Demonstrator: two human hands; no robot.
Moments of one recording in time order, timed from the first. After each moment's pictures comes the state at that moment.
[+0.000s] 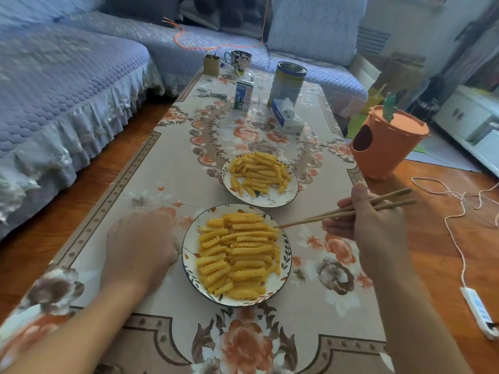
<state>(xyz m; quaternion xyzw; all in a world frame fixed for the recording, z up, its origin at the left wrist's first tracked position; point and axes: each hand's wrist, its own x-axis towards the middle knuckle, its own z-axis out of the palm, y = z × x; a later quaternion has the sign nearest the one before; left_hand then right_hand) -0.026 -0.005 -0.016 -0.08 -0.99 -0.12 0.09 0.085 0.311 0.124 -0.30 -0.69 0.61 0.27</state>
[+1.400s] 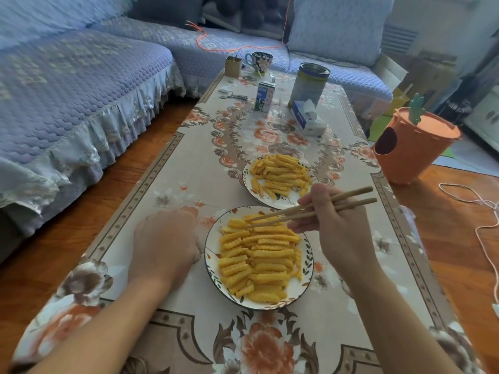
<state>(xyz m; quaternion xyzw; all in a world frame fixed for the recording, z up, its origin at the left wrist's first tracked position) -0.029 -0.006 -0.020 -0.08 -0.98 -0.13 0.09 0.058 0.242 0.118 -0.11 -0.74 0.63 0.19</state>
